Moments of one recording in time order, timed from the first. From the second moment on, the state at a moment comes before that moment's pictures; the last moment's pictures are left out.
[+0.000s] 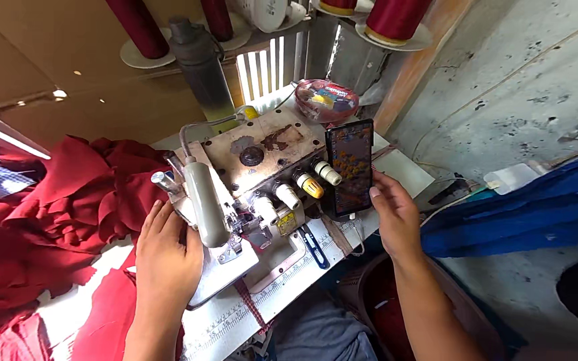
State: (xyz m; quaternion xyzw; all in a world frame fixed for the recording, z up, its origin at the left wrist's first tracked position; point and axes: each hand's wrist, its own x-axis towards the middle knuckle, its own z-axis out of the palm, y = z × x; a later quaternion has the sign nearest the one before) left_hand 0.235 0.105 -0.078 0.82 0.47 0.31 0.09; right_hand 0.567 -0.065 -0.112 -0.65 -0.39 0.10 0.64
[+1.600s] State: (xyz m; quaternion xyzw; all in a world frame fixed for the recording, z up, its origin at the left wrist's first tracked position) left_hand 0.066 -0.005 -0.112 0.77 0.56 0.18 0.25; right_hand 0.422 -0.032 -0.150 -0.49 -0.69 0.28 0.46
